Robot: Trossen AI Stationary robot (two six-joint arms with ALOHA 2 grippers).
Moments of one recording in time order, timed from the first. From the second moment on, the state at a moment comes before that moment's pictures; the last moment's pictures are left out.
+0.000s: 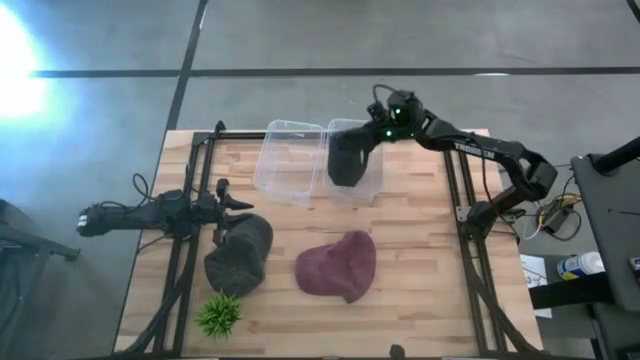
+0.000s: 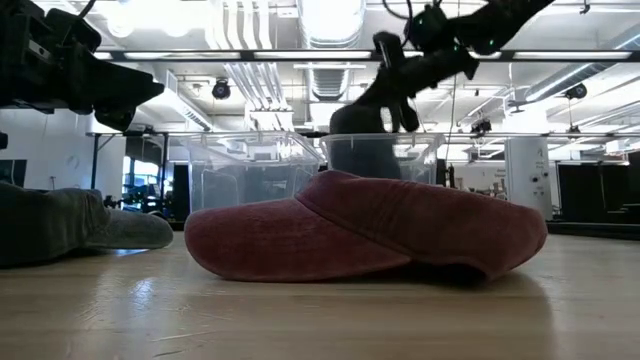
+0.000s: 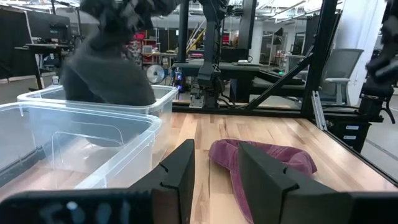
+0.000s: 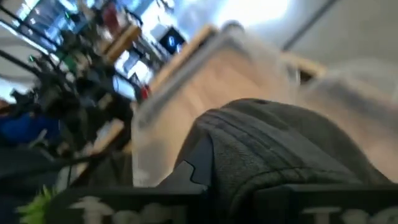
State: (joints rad) left arm 0.01 0.00 0.01 0.03 -0.04 -0.04; right arm -0.65 1.50 1.09 -0.03 -0.48 0.56
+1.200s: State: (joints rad) left arm 0.01 0.00 0.01 0.05 -0.04 -0.08; right arm -0.41 1.16 1.04 -0.52 -0.36 0.59
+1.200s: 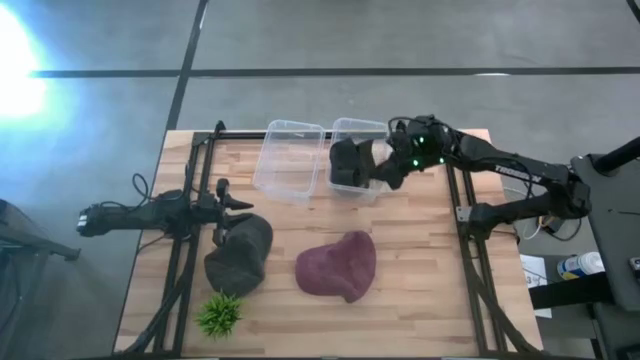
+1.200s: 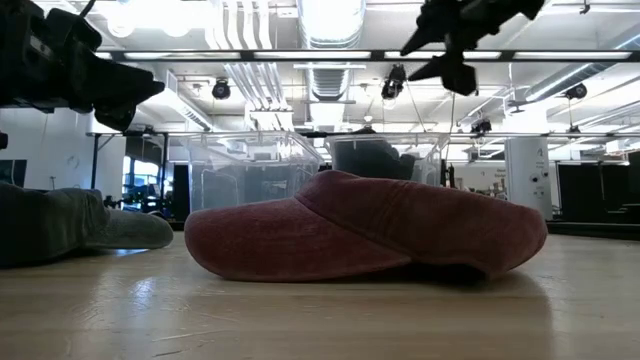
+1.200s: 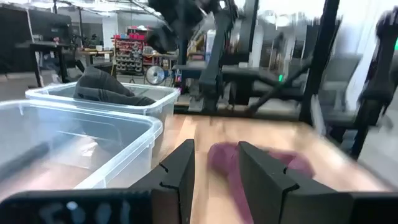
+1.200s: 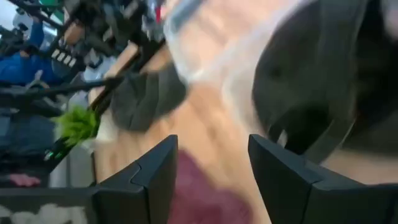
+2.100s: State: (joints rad) left arm -0.03 0.16 0.02 0.07 0.00 -1.27; right arm 0.09 1.52 0.82 -0.19 -0.26 1.27
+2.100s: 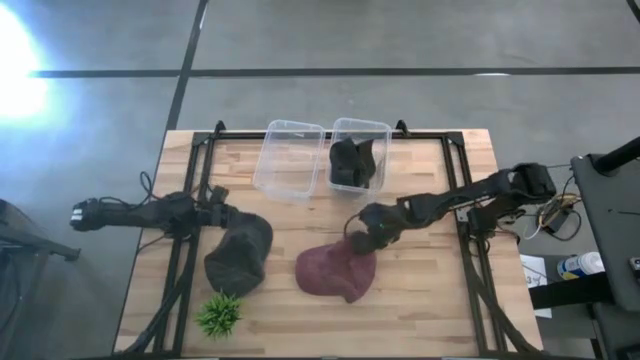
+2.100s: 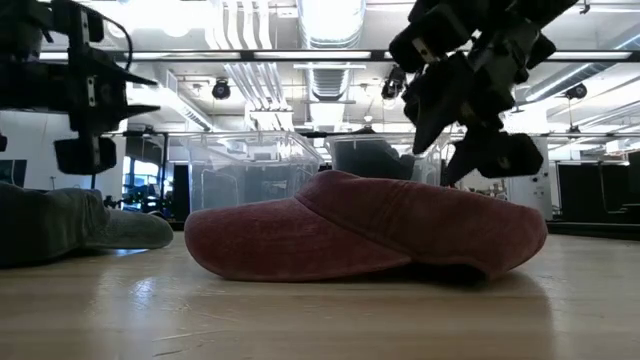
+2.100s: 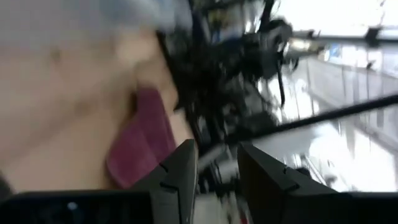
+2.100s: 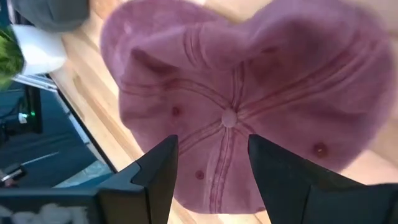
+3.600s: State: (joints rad) left arm -0.43 1.40 0.79 -0.03 -0.25 -1.35; right arm 0.17 1.82 0.82 0.16 -0.20 1.40
